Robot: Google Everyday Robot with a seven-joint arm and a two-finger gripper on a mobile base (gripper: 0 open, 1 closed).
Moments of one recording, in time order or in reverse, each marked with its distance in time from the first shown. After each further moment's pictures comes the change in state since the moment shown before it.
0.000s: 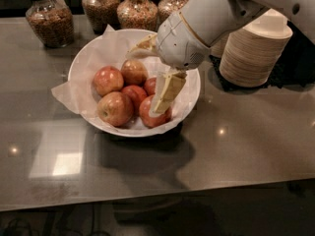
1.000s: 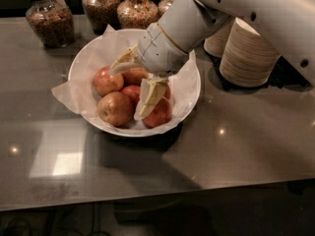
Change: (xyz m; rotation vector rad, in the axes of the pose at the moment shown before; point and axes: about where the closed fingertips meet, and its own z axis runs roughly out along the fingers) arm -0.008 -0.005 0.041 -0.104 -0.054 -0.136
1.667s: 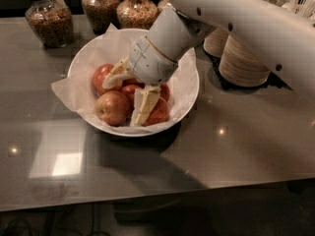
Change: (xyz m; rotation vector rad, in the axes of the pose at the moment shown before) arm 0.008 0.002 0.032 -0.072 0.010 -0.026
